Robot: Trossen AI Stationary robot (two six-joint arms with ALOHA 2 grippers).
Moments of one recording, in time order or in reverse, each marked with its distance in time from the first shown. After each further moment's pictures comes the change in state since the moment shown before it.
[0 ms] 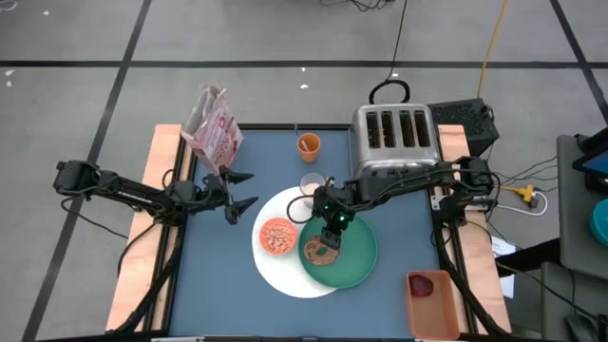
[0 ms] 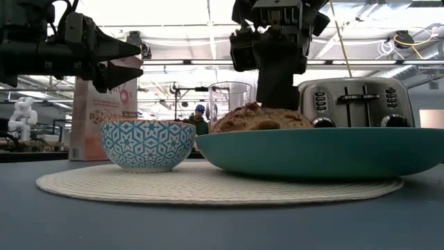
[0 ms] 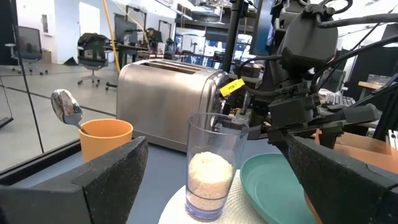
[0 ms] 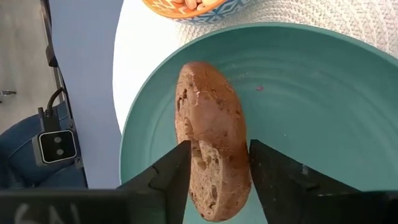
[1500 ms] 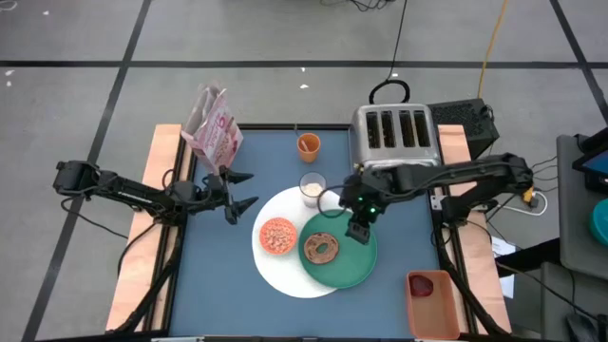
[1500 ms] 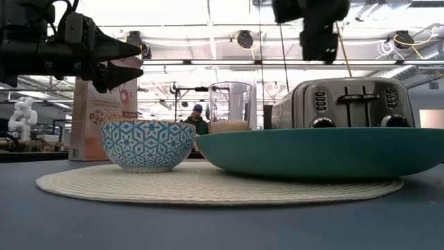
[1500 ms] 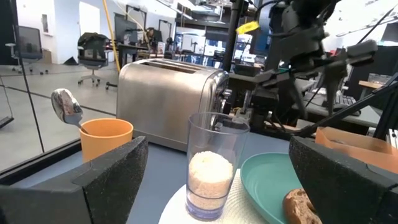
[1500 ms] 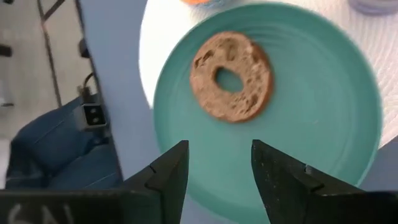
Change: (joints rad) left arm 0.000 0.000 0.000 -0.002 0.000 0.002; right arm 0.030 -0.323 0.000 -0.294 0.069 0.064
